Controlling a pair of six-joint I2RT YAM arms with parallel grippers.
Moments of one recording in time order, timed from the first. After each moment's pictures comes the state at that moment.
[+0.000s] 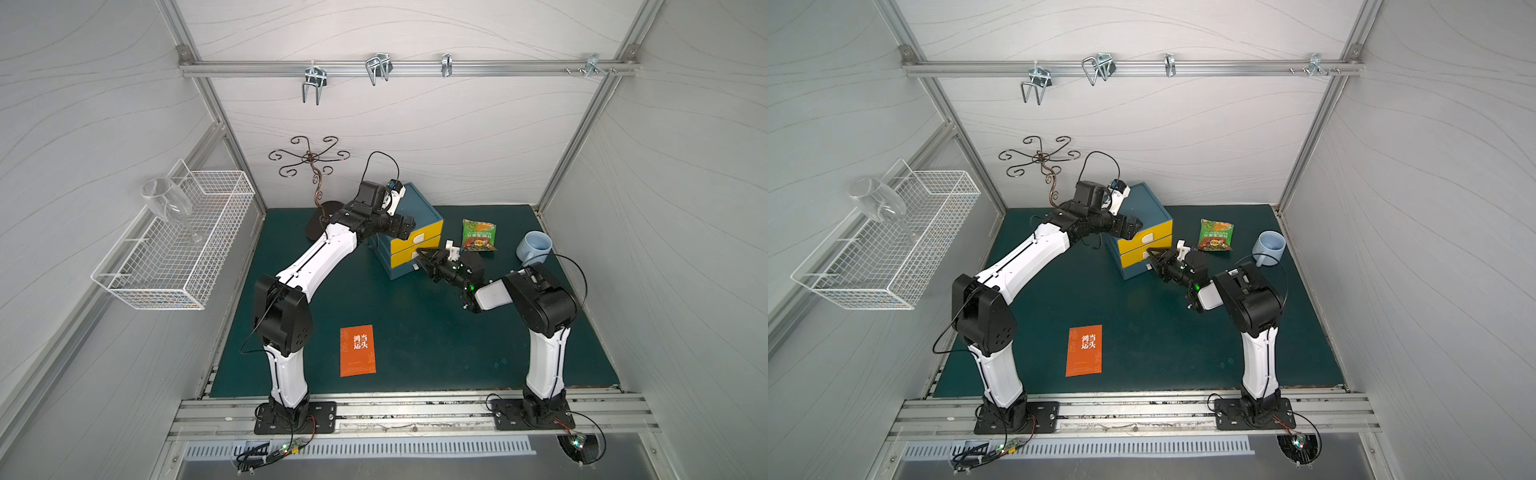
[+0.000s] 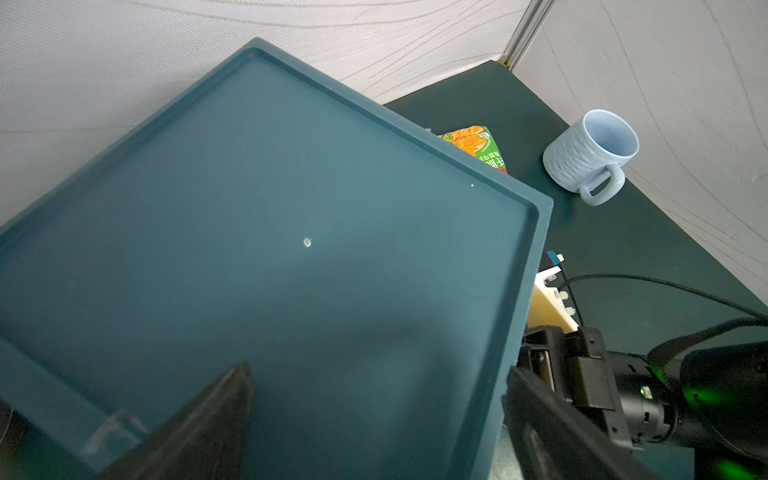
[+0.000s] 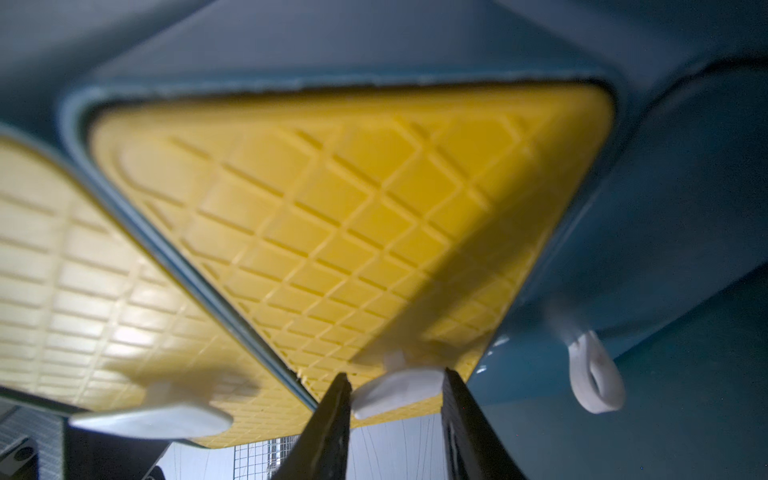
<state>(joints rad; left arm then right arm) -0.45 1.88 1.76 -0.54 0.22 -0.03 0.49 2.01 0.82 1.12 -0.46 1.55</state>
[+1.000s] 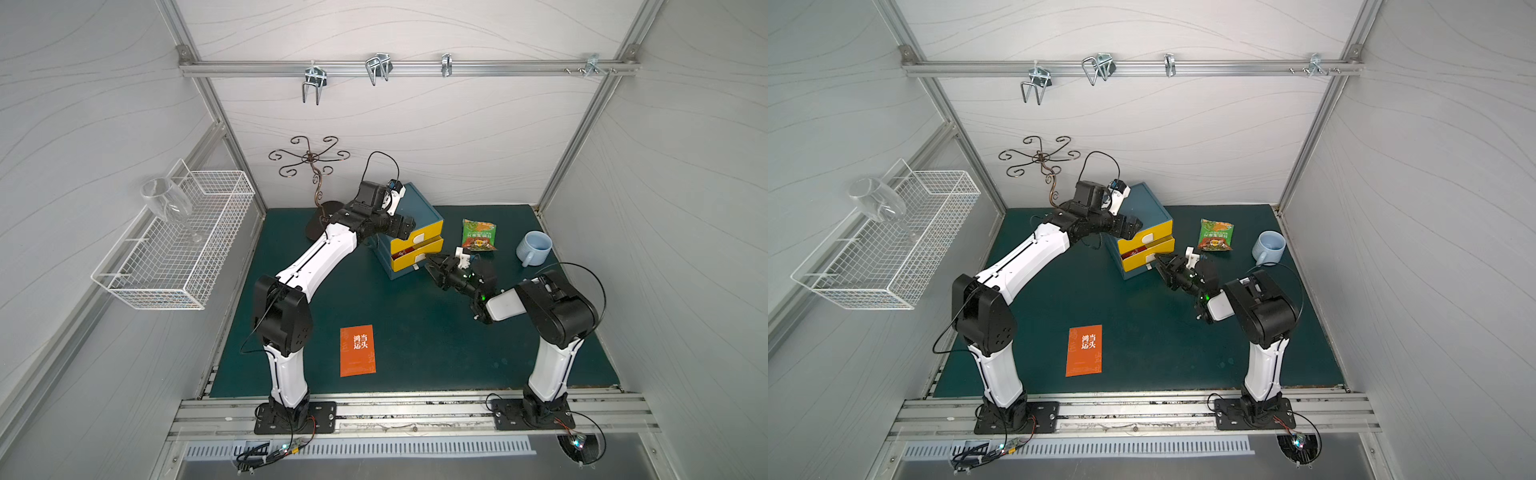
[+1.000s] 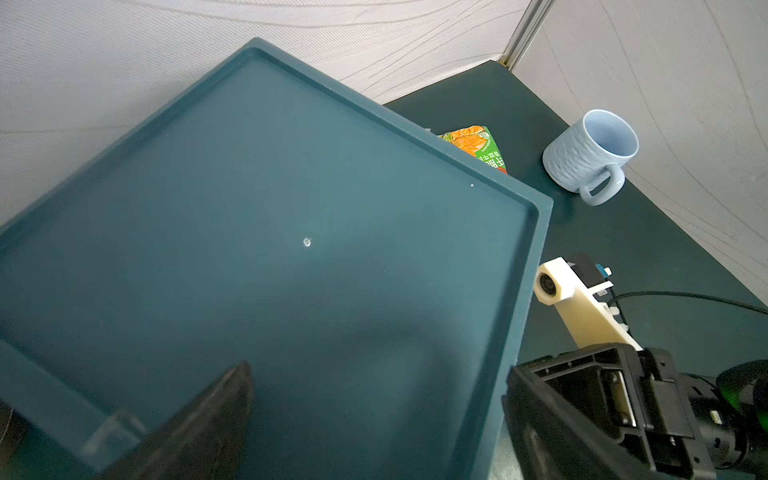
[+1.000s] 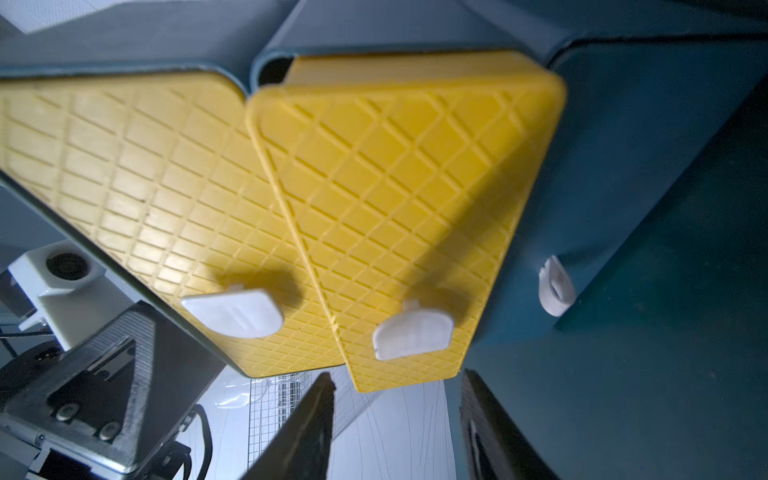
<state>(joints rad) -0.45 1.88 1.76 -0.54 0.22 -0.03 0.46 1.89 0.67 1.16 -0.48 1.55</state>
